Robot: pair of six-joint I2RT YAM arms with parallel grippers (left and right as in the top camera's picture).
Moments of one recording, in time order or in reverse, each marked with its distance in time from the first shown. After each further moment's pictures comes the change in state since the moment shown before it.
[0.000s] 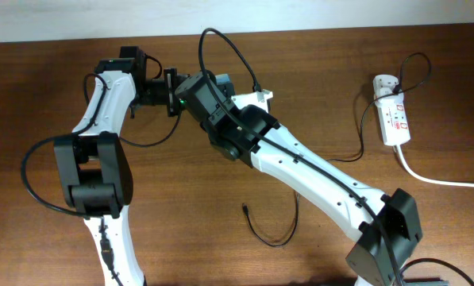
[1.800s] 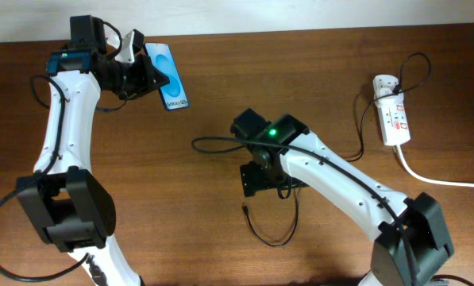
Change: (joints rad) left arm 0.085 -0.262 0.007 0.147 -0.892 0.702; right arm -0.125 -0.129 -0.338 -0.588 -0.470 -1.434
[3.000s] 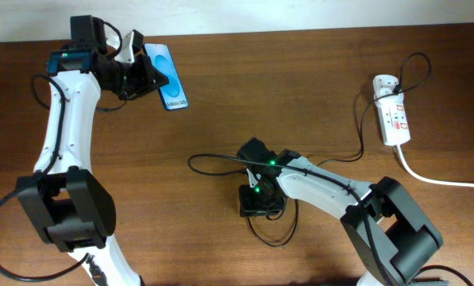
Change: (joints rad) left arm 0.000 0.000 0.000 -0.003 -0.012 -0.011; right arm -0.003 0.061 -0.389 0.565 -0.405 0.011
